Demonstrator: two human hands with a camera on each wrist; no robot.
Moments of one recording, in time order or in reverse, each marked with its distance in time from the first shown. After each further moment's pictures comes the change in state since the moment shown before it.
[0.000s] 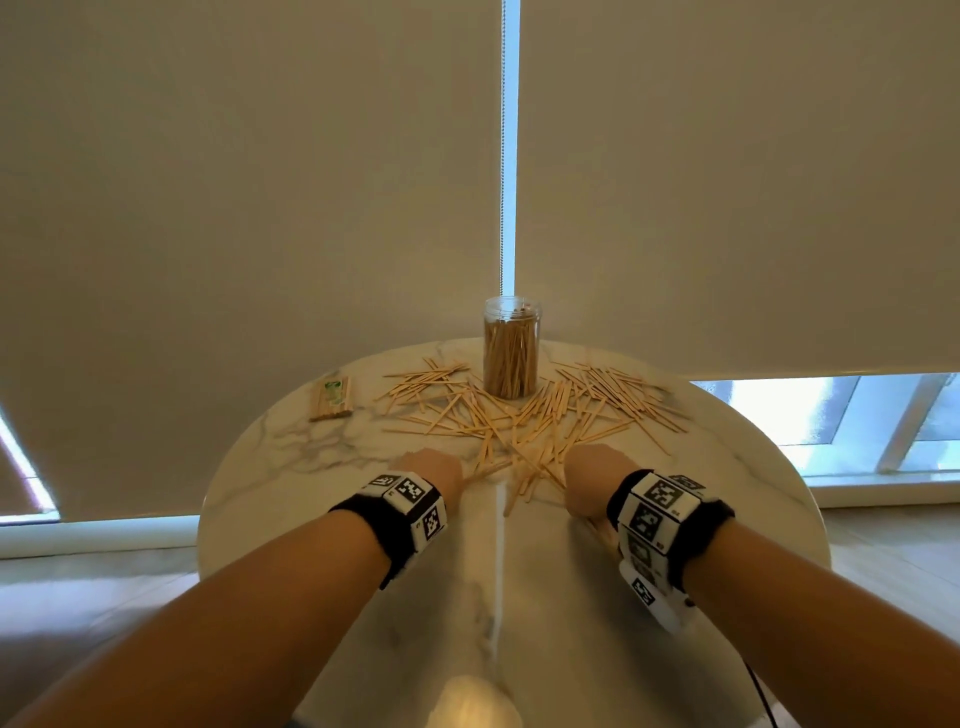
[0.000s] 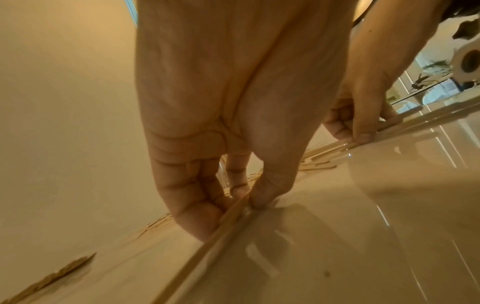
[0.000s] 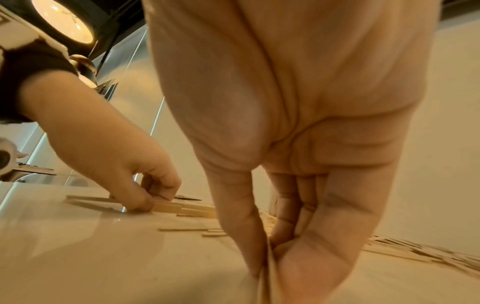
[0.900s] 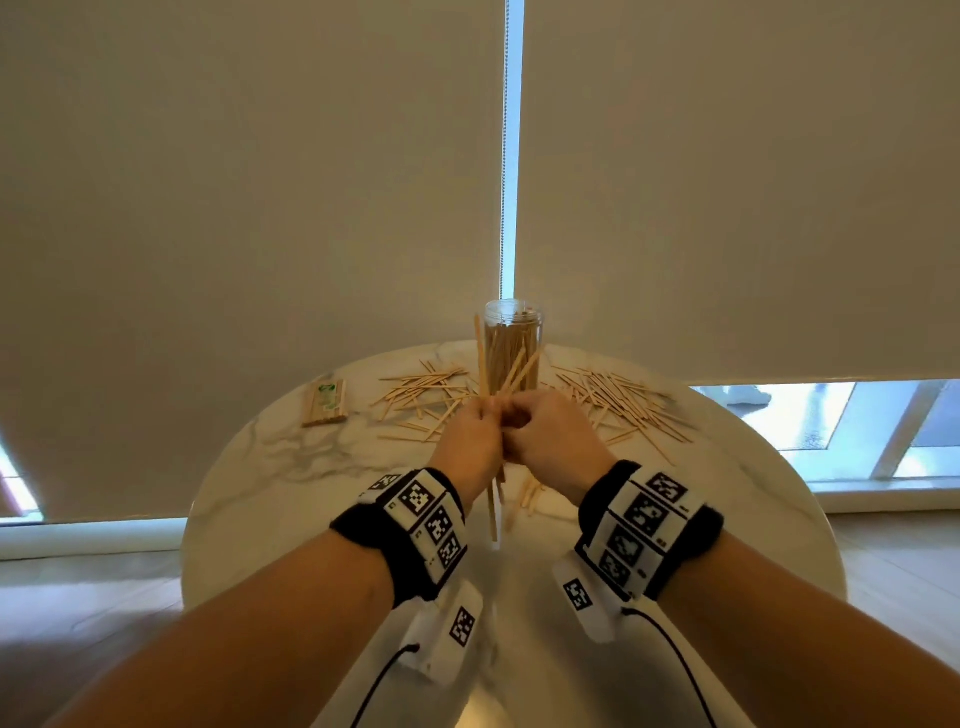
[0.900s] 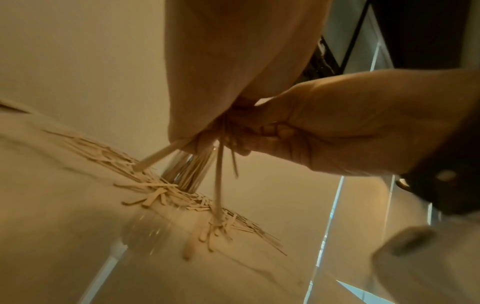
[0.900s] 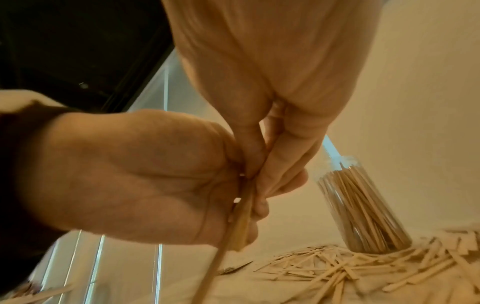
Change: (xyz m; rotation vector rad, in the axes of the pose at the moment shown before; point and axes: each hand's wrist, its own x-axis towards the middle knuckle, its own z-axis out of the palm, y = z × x) left_hand 0.015 0.030 -0.018 -1.496 0.296 0.105; right_hand 0.004 -0.039 -0.027 1.035 0.350 -0.295
